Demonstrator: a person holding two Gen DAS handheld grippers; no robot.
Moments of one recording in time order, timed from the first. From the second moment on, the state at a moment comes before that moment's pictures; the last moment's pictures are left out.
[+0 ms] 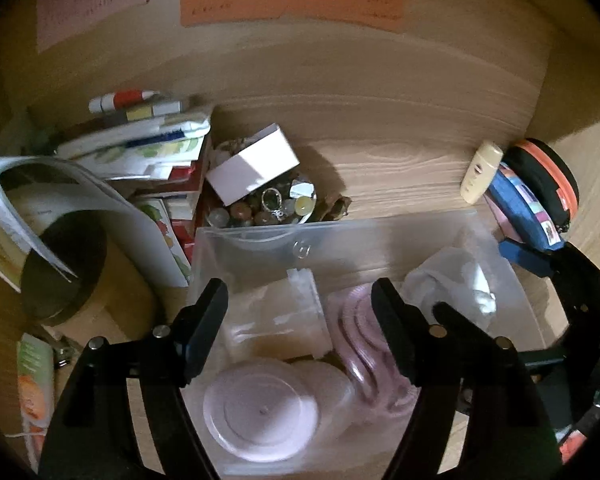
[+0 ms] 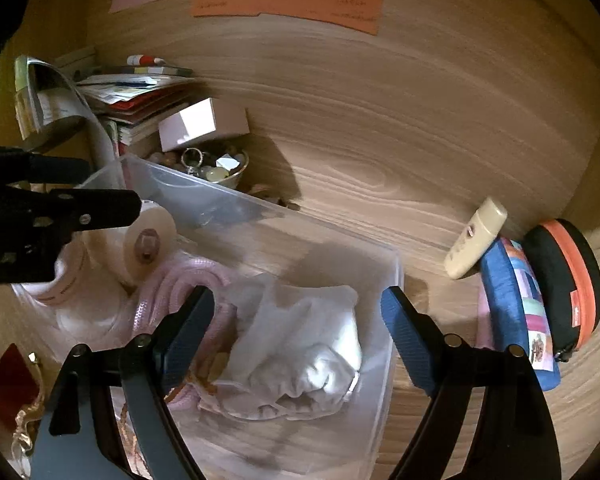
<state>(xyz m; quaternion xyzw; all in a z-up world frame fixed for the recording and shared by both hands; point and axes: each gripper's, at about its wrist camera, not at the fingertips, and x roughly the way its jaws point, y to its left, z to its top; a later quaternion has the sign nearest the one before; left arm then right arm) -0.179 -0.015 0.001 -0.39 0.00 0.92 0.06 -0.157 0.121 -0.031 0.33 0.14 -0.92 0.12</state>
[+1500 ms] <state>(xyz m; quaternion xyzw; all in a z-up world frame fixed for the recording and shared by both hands) -0.020 -0.052 -0.061 -0.46 0.02 0.89 0.04 -0.038 0.169 -0.041 0.38 0.12 -0.91 0.10</state>
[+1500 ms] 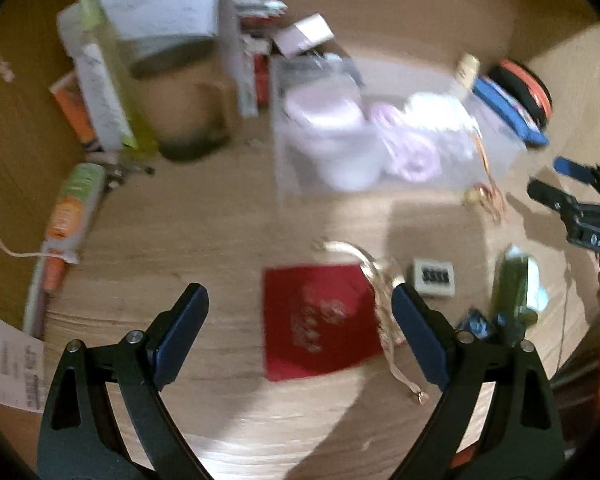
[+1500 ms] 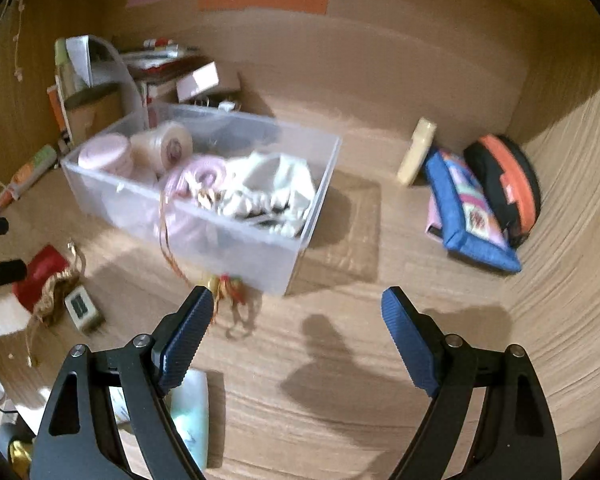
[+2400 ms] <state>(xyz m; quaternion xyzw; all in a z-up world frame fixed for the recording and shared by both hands) -0.017 -0.050 -0.088 -0.46 0.01 0.89 0.03 -0.076 0.121 -0.081 0.45 0.11 -0.87 0.19</state>
